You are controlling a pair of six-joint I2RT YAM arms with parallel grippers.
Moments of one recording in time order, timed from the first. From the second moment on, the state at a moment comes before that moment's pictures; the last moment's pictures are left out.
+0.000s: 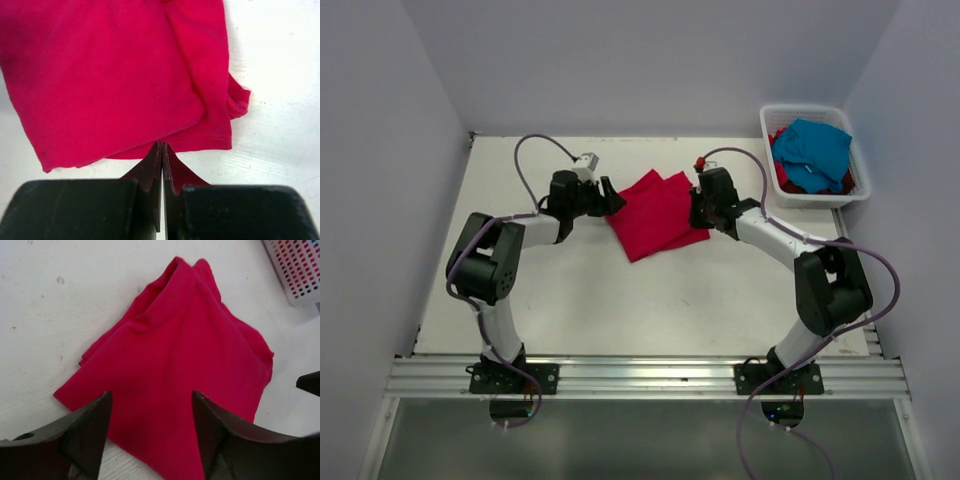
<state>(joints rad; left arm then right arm) -0.29 1.89 1.01 0.48 0.36 -0.41 0.44 1.67 1.12 -0.25 0.08 0.34</state>
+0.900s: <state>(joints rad) -0.38 1.92 0.78 0.64 0.40 -0.55 0.44 1.65 1.05 -0.24 -0.02 0.34</state>
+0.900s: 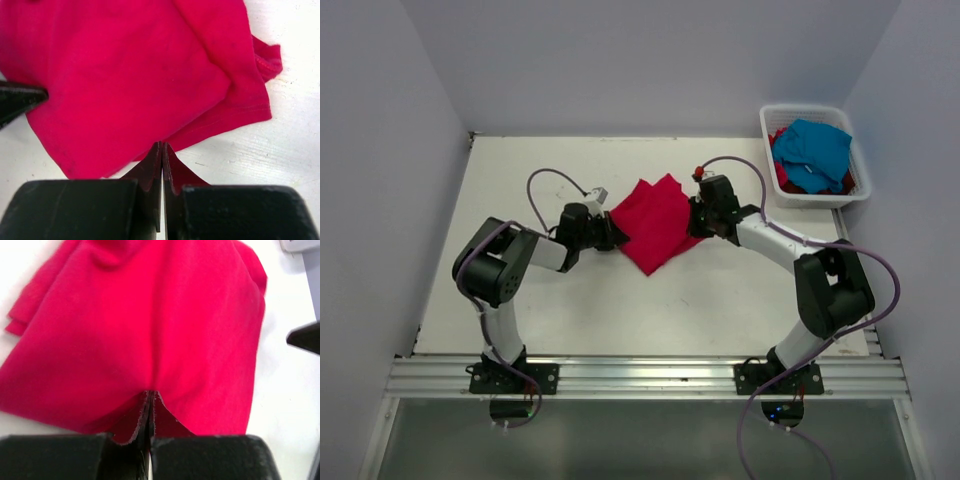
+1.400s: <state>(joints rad) -0.85 1.64 0.42 0.68 0.23 -0.85 0.44 1.64 1.05 -0.24 -0.07 0.35</state>
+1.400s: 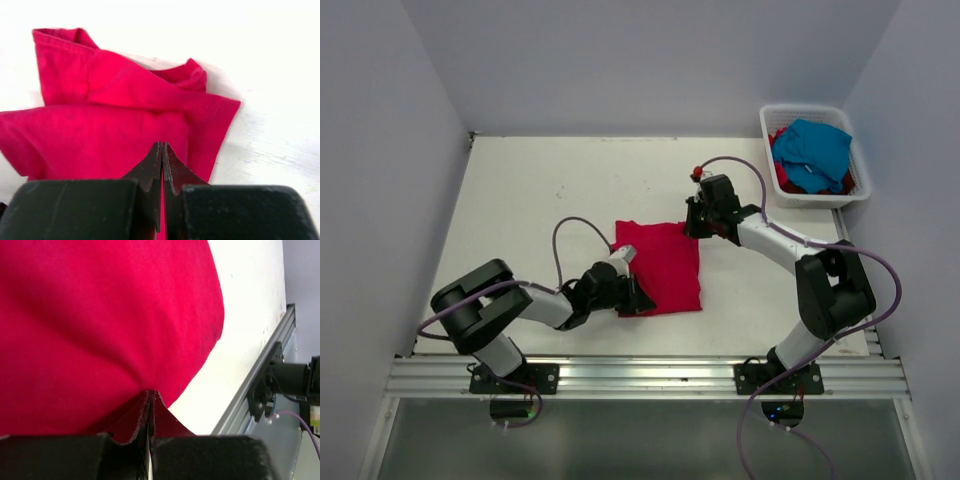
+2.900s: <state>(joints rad) -0.59 1.62 0.40 1.22 0.42 -0.83 0.47 1.61 0.77 0.03 -0.51 0.50</state>
